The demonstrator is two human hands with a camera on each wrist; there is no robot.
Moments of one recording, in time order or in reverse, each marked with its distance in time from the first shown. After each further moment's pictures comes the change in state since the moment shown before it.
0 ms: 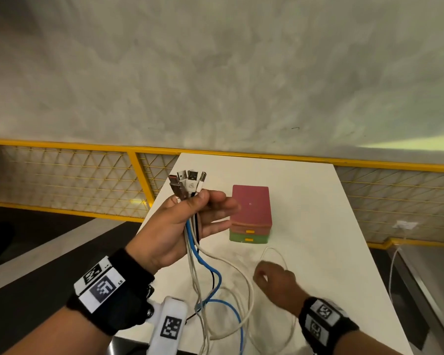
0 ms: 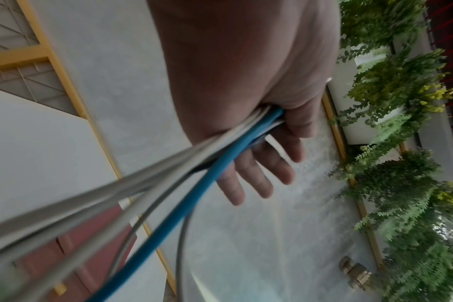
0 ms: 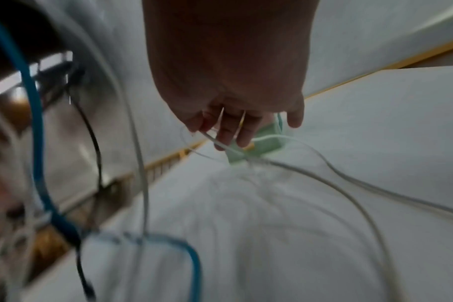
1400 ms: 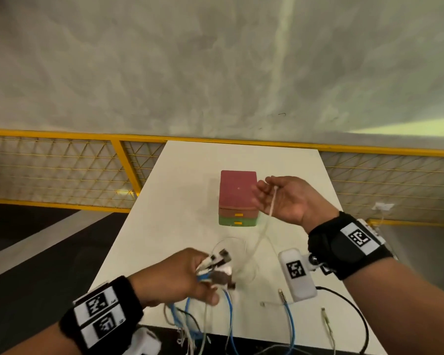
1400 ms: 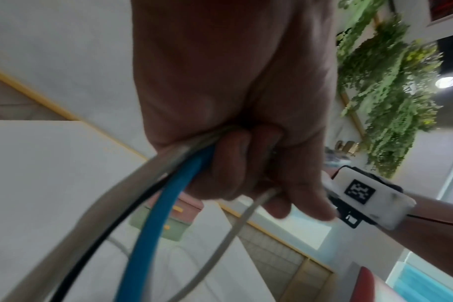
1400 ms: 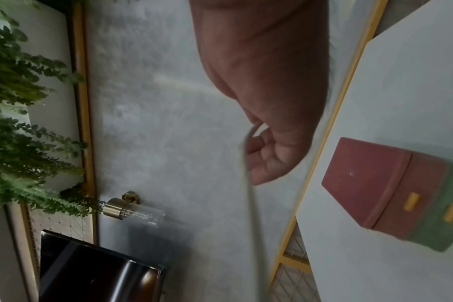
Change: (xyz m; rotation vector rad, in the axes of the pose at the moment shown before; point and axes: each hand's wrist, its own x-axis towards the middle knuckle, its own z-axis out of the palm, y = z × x) left_hand -0.049 -0.069 -0.020 0.828 -0.252 -0.404; right_hand 0.029 -0.086 -0.159 1.684 -0.017 0.545
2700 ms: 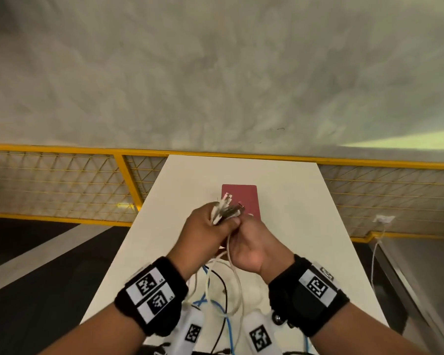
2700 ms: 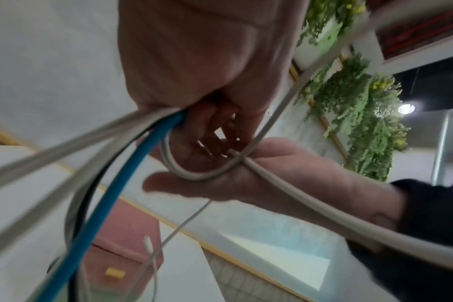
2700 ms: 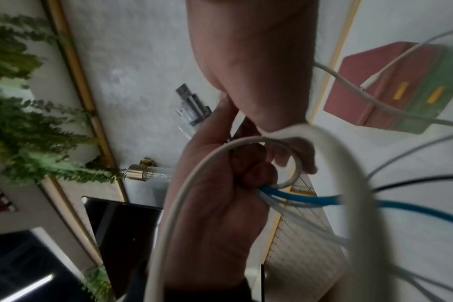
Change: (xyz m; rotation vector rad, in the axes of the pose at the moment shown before) left_hand 0.051 0.060 -0.004 -0.124 0.665 0.239; right_hand -0.010 0.082 0.044 -0.129 -0.194 0.085
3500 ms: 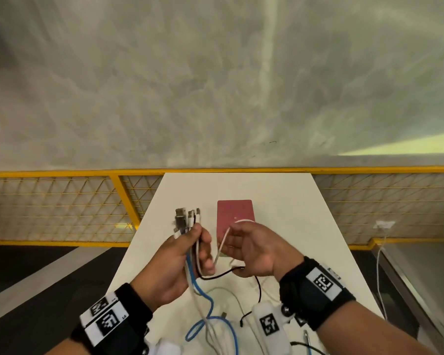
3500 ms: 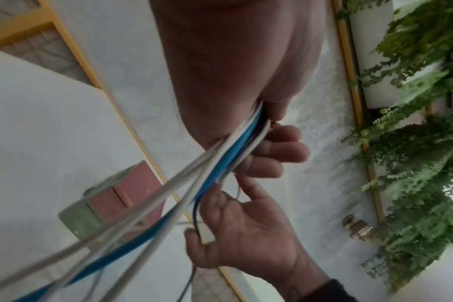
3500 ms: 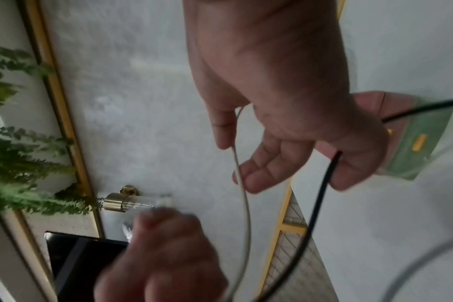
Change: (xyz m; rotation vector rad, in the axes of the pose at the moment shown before) left_hand -0.005 0.006 -0.030 -0.724 -0.187 -0.340; right_hand 0.001 -0.036 -0.030 -0.163 0.017 0.162
